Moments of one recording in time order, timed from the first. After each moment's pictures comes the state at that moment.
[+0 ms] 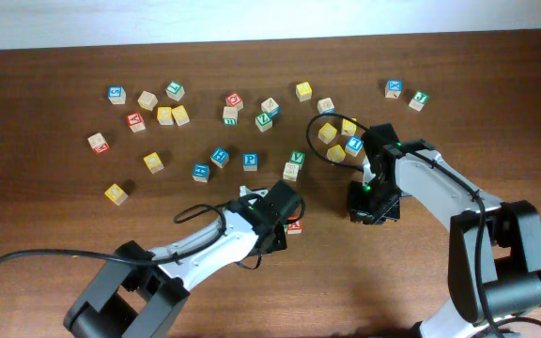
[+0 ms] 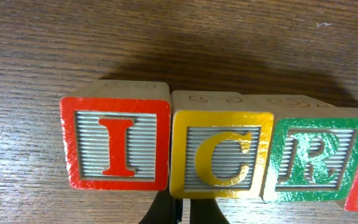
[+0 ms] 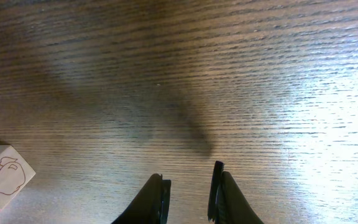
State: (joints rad) left arm -0.76 1.73 0.94 -0.61 -0.09 -0.86; right arm 0.17 1.79 1.07 -0.92 -0.23 0.36
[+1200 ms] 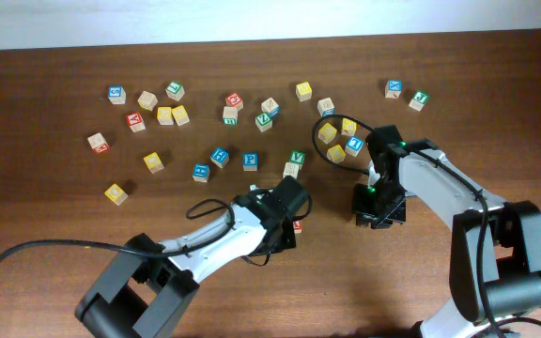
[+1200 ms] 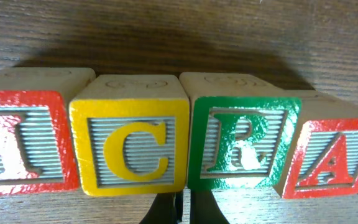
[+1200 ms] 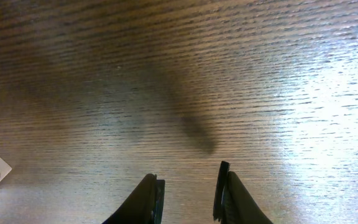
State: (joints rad) left arm -0.78 1.78 1.00 -0.63 0.02 -0.85; right arm 0.15 1.79 1.07 -0.97 -0.21 0.36
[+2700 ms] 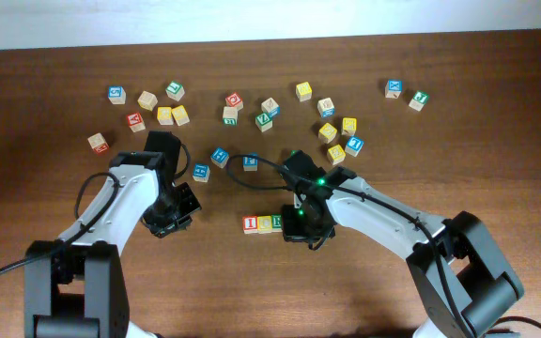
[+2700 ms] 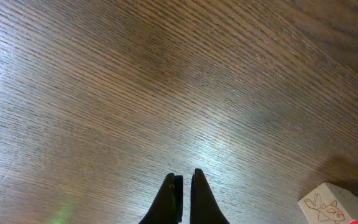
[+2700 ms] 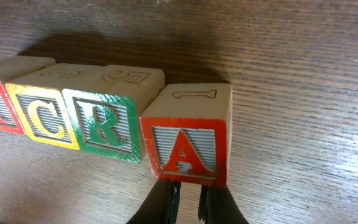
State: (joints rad) left arm -0.11 1.71 1.07 -0.98 0.08 -0.63; right arm 0.62 1.79 1.07 -0.74 -0.28 0.60
